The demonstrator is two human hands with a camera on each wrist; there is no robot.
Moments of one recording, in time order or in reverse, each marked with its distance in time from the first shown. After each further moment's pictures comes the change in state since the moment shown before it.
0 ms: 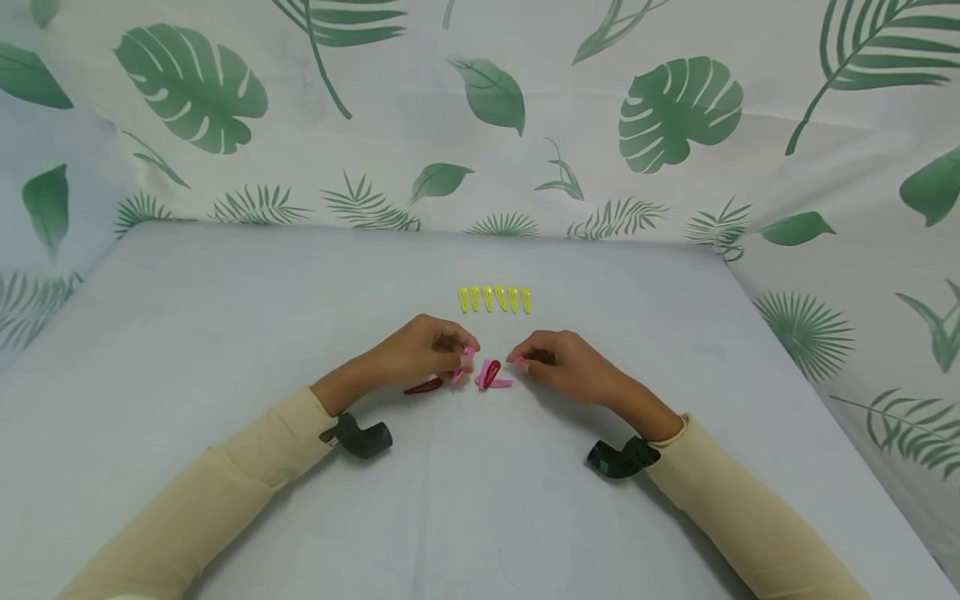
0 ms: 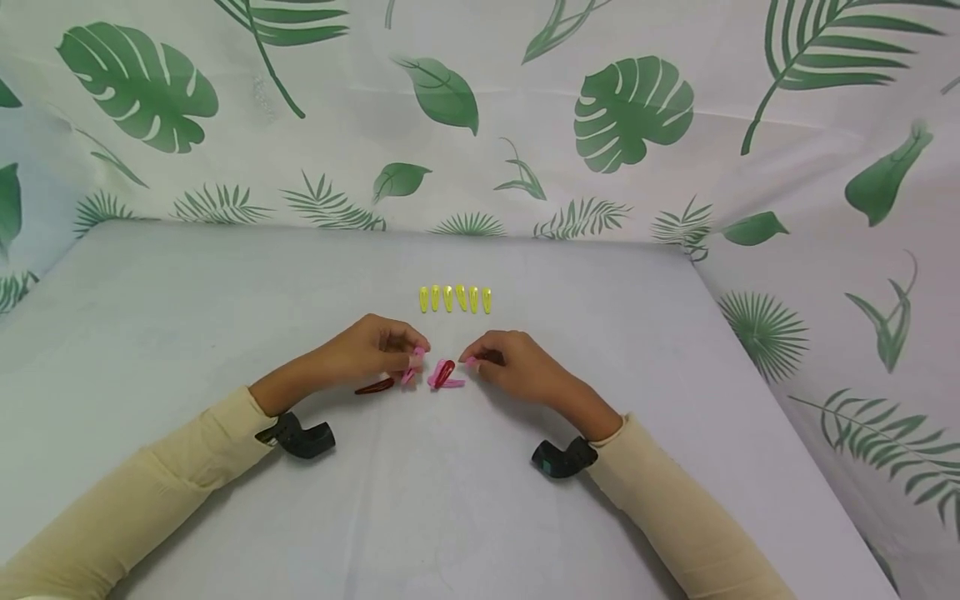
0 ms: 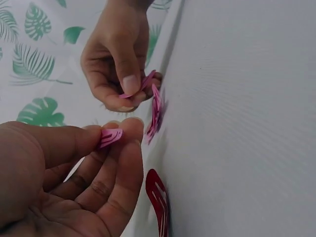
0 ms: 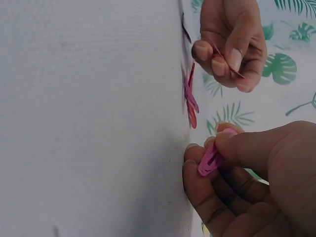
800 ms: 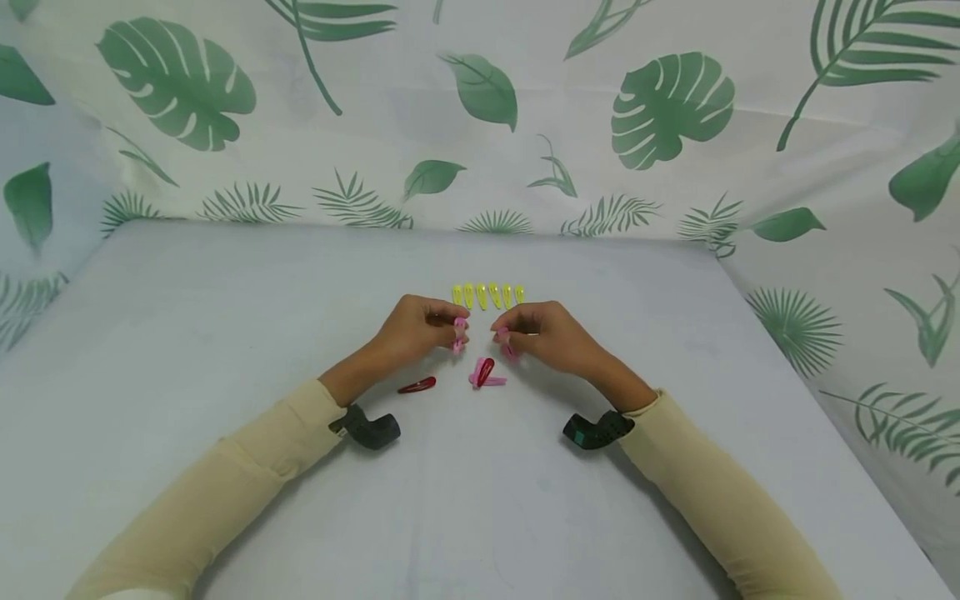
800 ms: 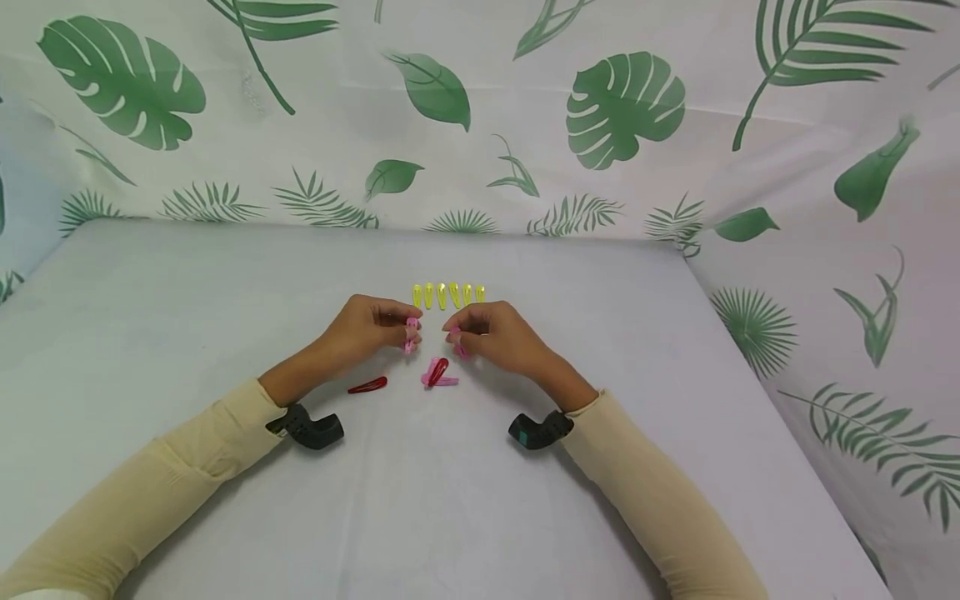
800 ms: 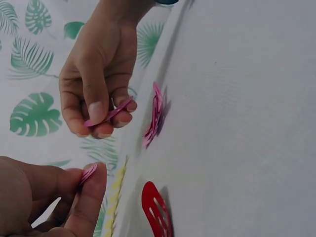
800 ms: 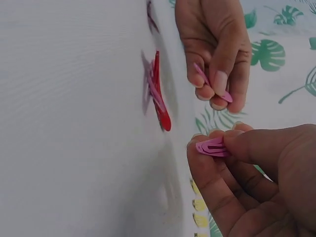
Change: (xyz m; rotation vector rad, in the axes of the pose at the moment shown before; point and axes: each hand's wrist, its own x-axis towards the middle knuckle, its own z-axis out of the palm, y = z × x) left_hand 0.015 0.001 0.002 -0.089 0.288 -0.022; right_hand 0.028 -0.001 -0.007 0.182 0.057 0.026
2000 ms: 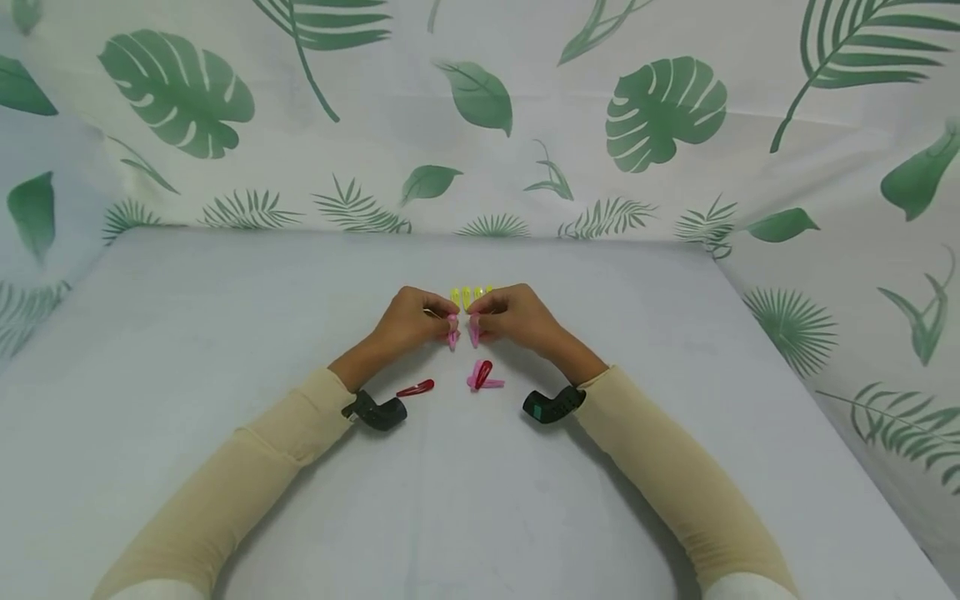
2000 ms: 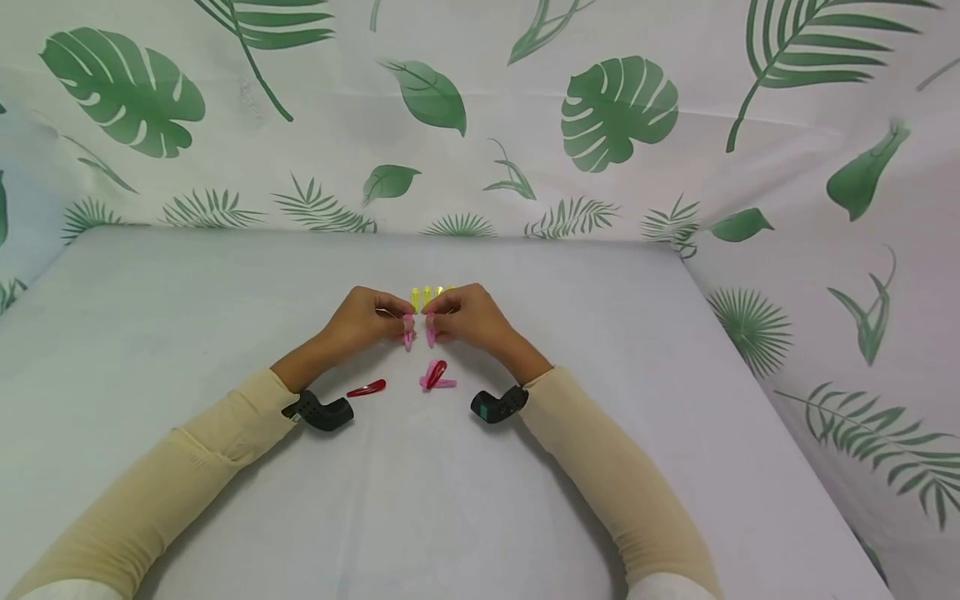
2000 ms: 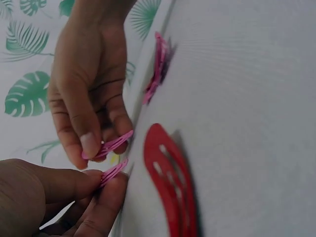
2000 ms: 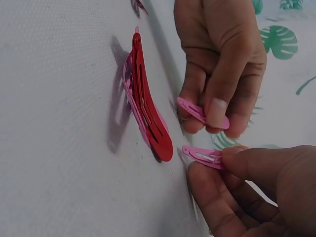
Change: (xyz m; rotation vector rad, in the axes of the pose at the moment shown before) left_hand 0.022 -0.006 -0.006 0.257 0.100 0.017; right_hand 0.046 0.001 0.015 0.155 0.066 0.160
